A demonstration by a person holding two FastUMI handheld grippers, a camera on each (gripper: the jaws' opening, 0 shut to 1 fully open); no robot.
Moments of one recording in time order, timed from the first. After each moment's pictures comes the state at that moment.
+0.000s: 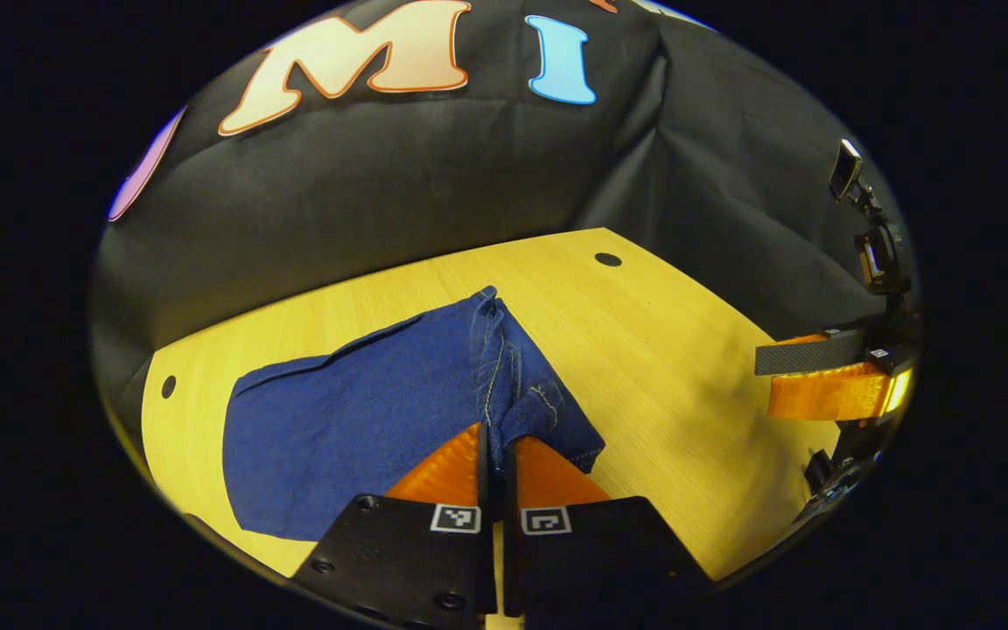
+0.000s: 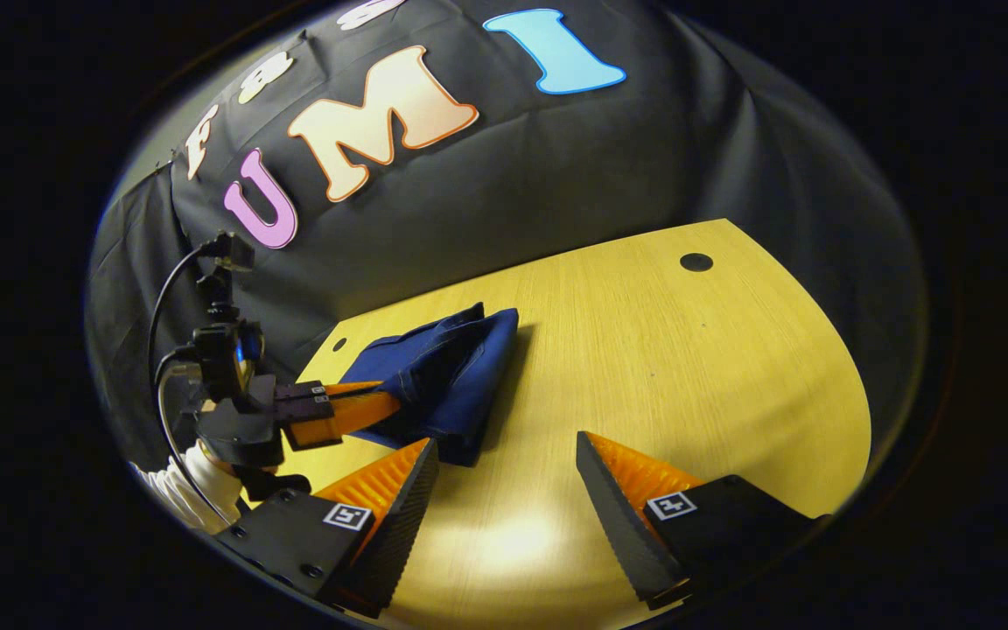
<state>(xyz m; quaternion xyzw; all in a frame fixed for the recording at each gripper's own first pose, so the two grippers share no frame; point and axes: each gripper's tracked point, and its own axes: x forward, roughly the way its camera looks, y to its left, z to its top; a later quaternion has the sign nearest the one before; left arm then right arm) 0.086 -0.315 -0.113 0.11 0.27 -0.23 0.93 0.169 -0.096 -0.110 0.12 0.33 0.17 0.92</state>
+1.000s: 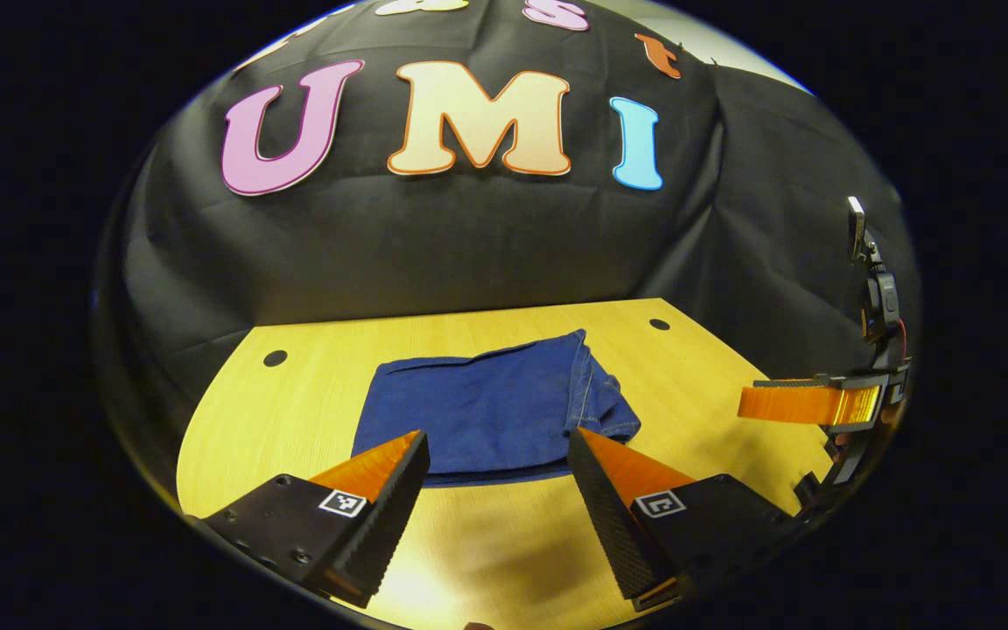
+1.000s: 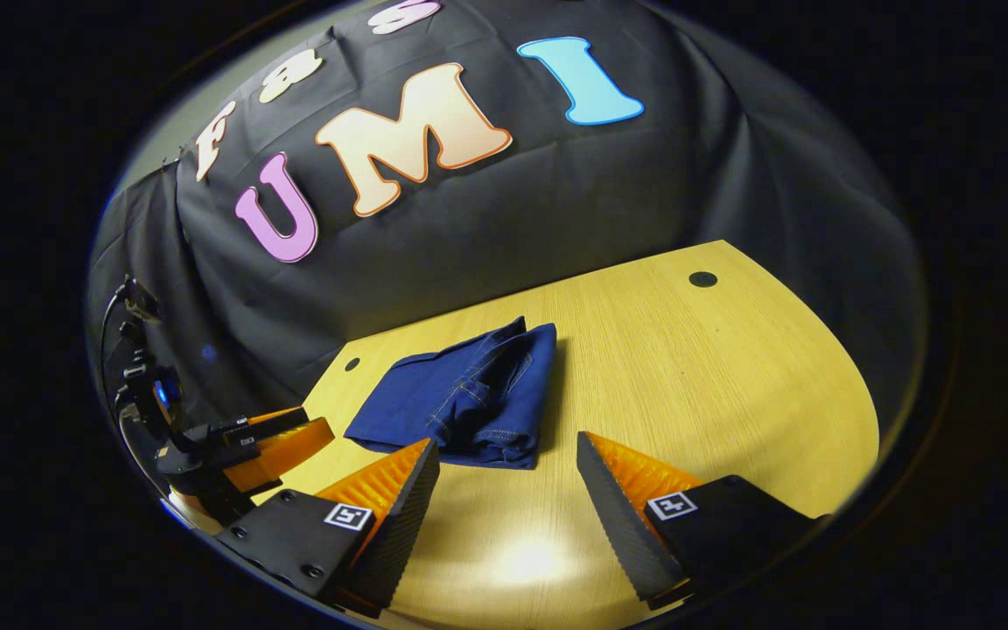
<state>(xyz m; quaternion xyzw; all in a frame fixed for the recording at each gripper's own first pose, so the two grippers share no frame) 0.004 -0.198 -0.035 0.05 0.18 -0.13 0.97 0.133 -0.043 -0.074 0.13 0.29 0.13 0.94</state>
